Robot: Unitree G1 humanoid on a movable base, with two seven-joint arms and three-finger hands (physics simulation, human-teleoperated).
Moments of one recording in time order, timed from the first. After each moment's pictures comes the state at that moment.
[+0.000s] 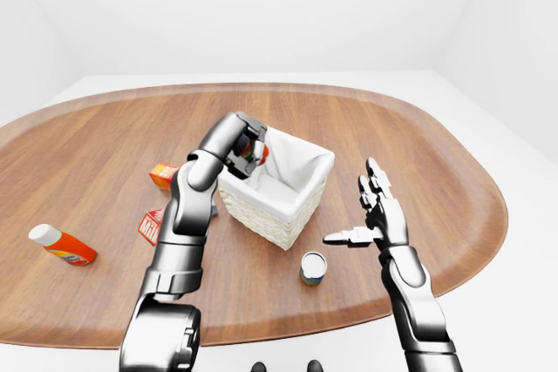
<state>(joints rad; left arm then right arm) -0.65 0.16 0.03 0.18 0.57 0.09 -0.38 0.01 -0.02 -0.05 -0.13 0.04 0.07 0.07</state>
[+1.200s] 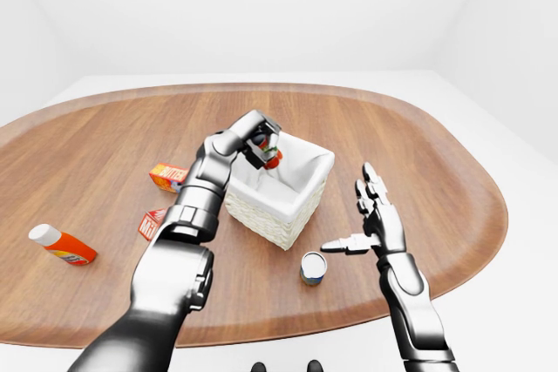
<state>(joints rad) -1.06 0.15 0.00 0.93 0.46 0.09 -0.41 0.05 -0.02 -0.03 -0.12 0.03 0.01 0.09</state>
